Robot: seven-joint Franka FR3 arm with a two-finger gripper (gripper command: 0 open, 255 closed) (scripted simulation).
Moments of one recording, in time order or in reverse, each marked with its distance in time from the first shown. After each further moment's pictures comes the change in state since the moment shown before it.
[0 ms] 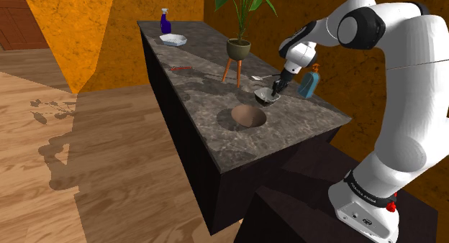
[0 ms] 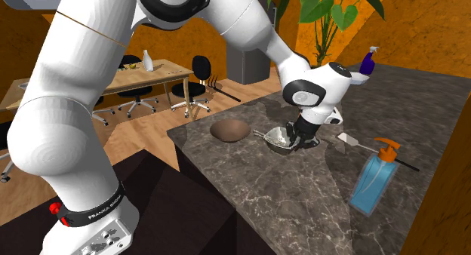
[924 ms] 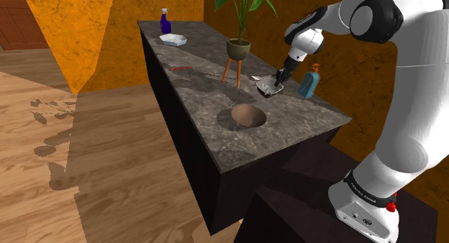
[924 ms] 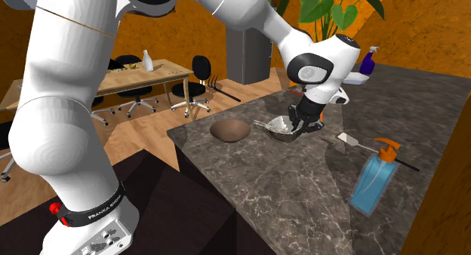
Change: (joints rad) arm 0.025 -0.115 -0.040 0.006 -0.071 -0.105 0.070
